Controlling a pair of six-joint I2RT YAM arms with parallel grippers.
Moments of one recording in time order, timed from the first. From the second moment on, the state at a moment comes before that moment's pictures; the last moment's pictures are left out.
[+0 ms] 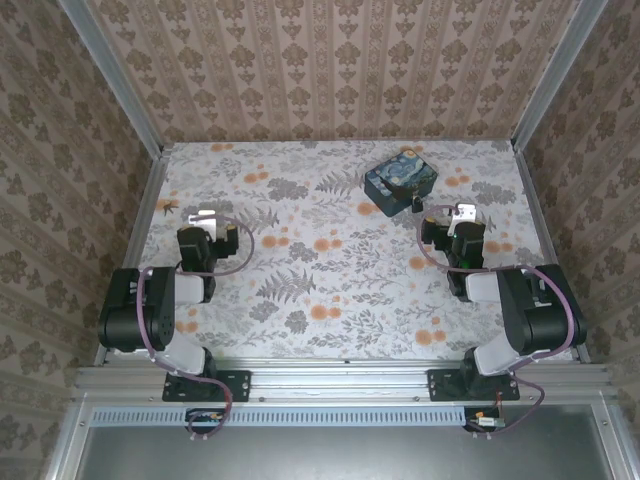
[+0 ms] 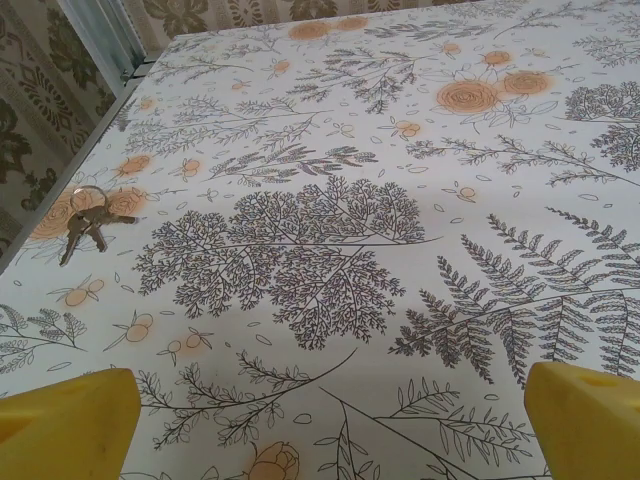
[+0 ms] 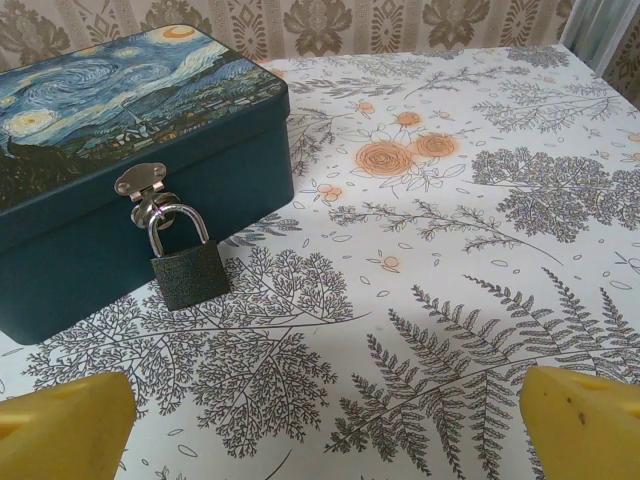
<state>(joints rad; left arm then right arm) -0.04 1.55 0.39 0.78 -0.08 0.09 0.03 1.53 0.40 0.77 0.18 0.07</state>
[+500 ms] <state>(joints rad) -0.03 1.55 0.39 0.78 -0.06 0.09 0.03 1.53 0.40 0.77 0.18 0.07</state>
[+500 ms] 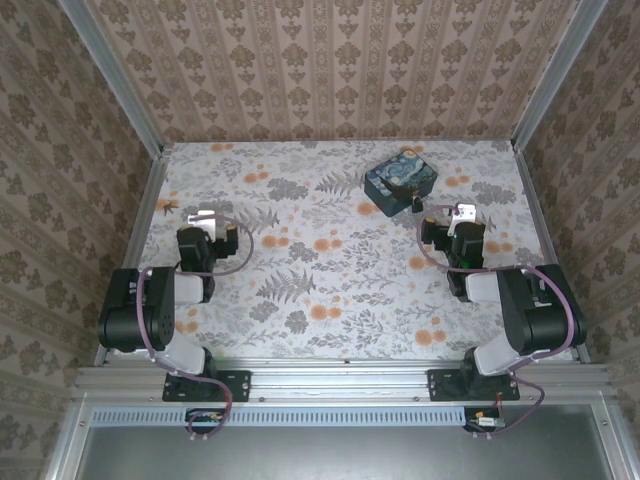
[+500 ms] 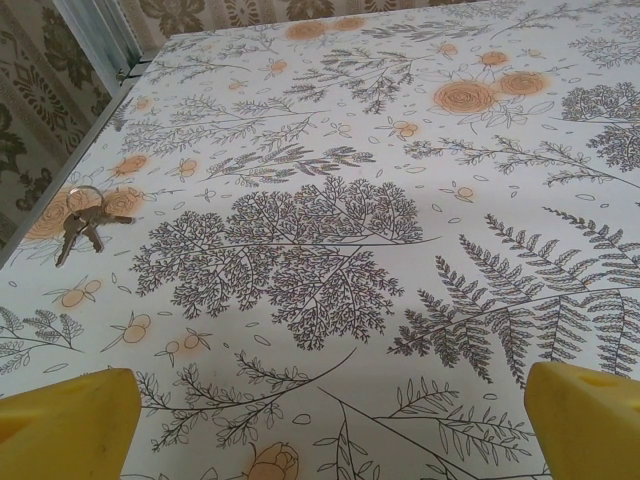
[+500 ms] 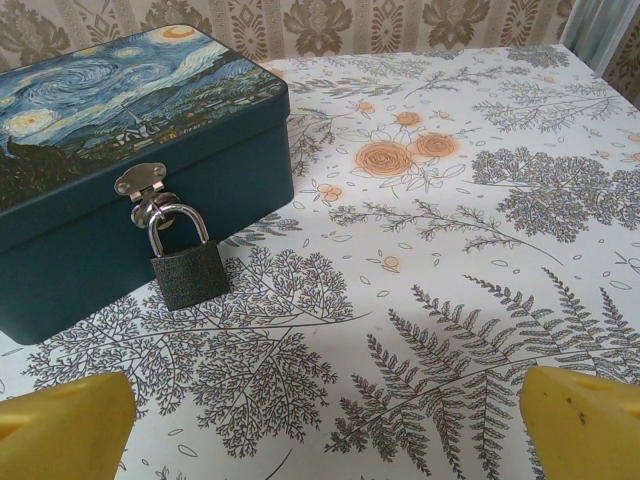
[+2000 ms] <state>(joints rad) 0.35 1.95 1.48 -0.58 0.04 -0.15 0.42 1.31 0.97 -0.30 0.12 0.34</state>
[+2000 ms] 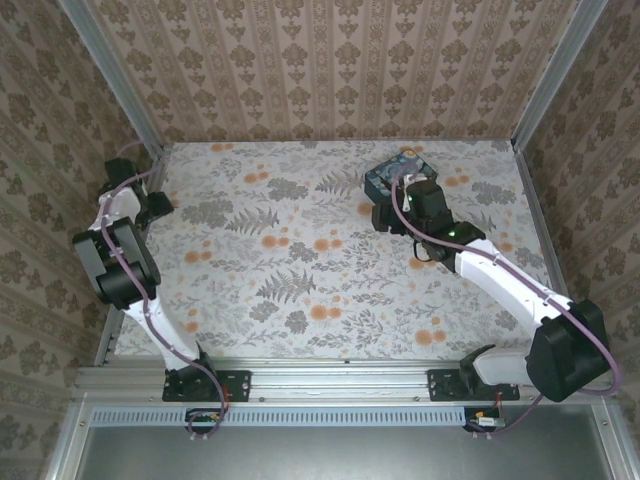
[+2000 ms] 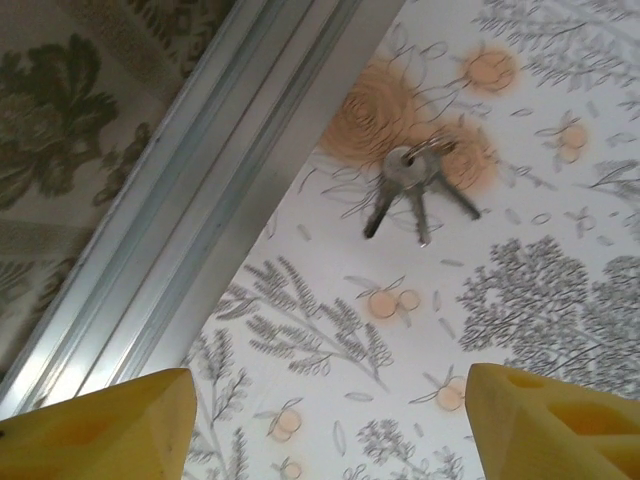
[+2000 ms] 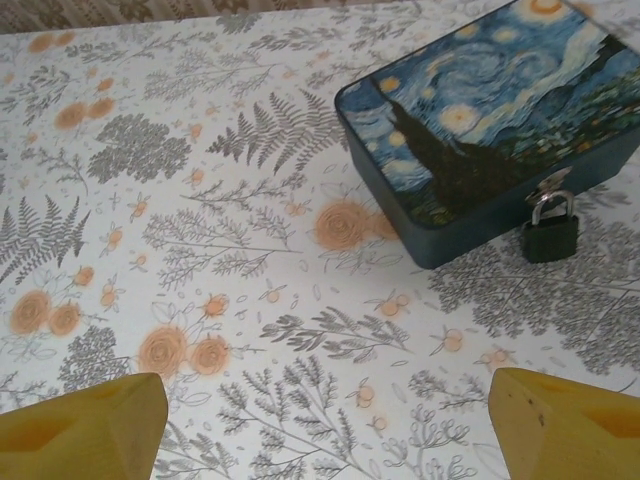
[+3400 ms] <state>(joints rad) 0.34 2.38 1.98 -0.75 0.23 -0.13 0.47 1.43 1.05 -0.35 0.08 0.39</state>
